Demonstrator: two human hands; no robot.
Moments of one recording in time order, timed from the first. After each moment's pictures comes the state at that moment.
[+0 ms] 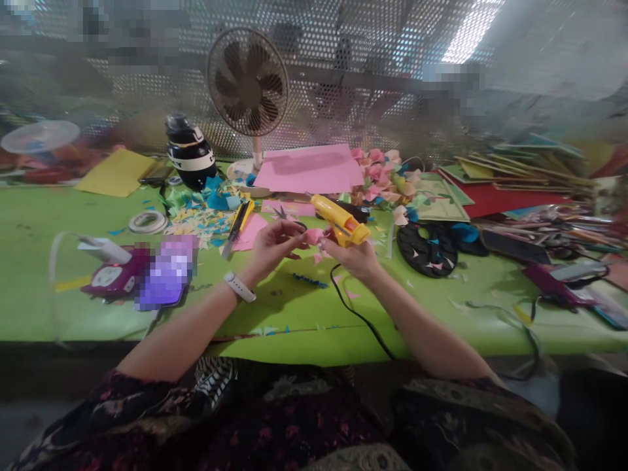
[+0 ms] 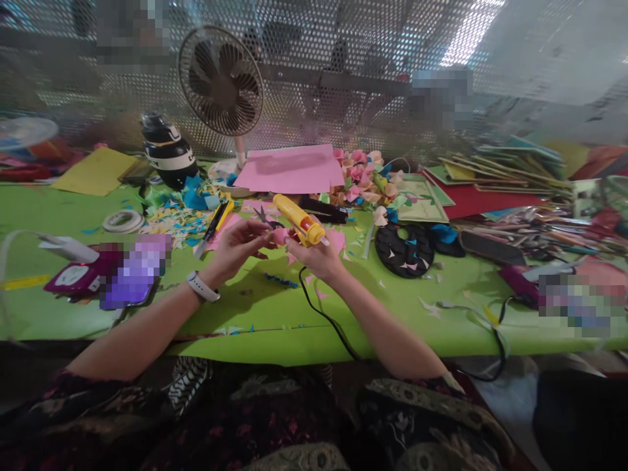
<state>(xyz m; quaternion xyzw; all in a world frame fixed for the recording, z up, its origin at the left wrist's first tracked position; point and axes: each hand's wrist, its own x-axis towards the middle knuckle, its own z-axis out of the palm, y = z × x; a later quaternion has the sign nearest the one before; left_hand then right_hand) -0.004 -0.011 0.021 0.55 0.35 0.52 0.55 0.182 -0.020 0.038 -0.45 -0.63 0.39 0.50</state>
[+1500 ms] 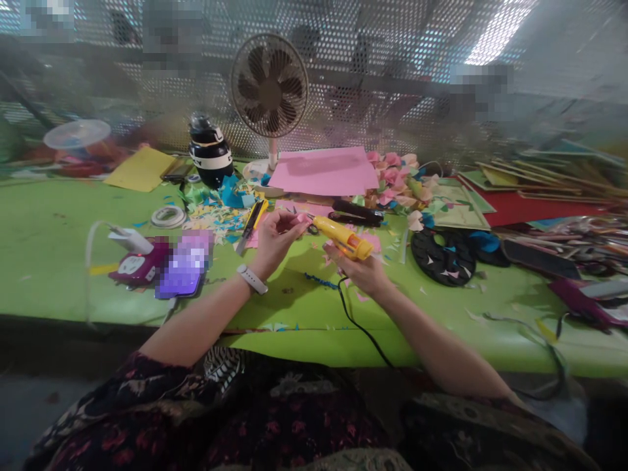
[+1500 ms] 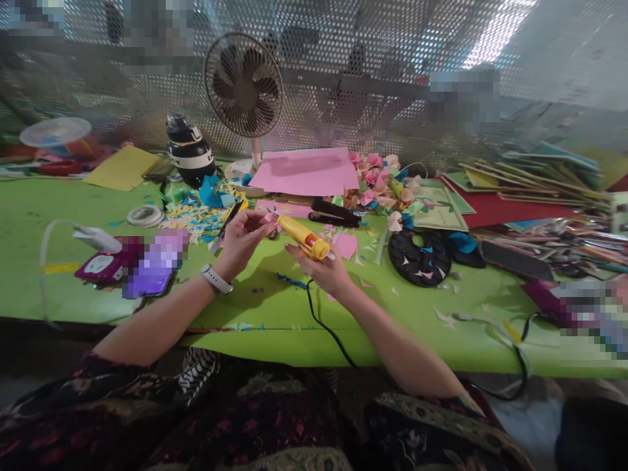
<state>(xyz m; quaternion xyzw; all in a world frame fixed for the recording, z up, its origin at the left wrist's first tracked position) -0.009 0.008 0.010 0.51 0.36 0.64 0.45 0.178 -0.037 0.032 -0.42 -0.66 0.42 0.46</state>
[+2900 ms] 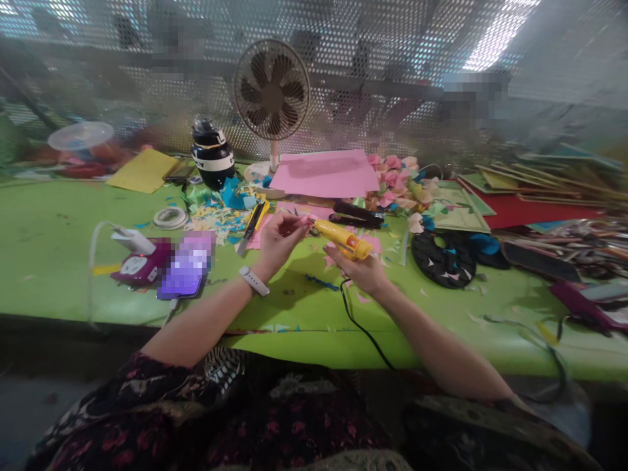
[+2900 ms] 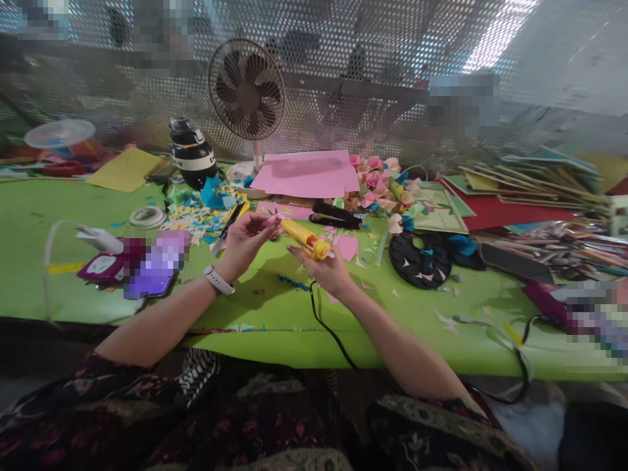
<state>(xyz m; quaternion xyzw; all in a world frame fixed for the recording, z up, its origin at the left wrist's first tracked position) -0.008 0.008 0.007 0.52 0.32 0.65 0.45 0.179 -0.036 0.030 -0.46 -0.64 0.42 0.44</state>
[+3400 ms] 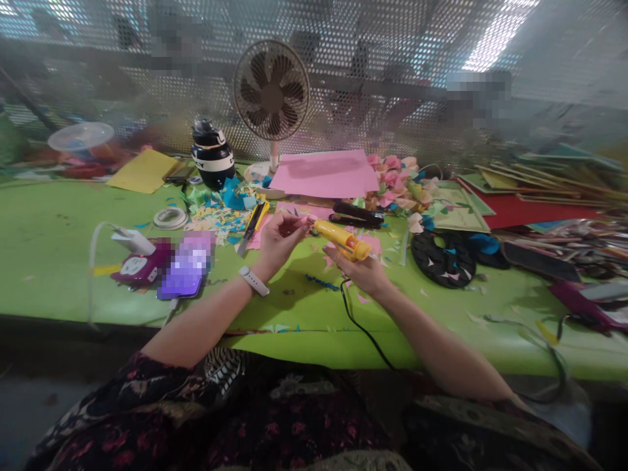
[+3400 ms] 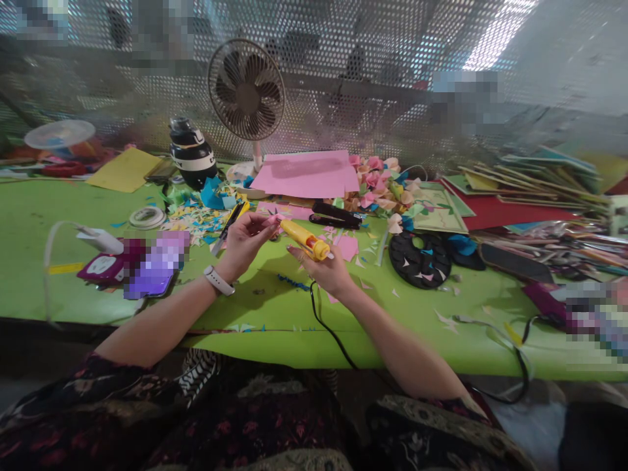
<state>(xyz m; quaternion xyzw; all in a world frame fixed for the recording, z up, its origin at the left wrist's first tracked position) -0.008 0.008 0.008 0.52 0.32 0.65 0.45 0.176 -0.037 0.035 -0.47 -0.65 0.41 0.43</state>
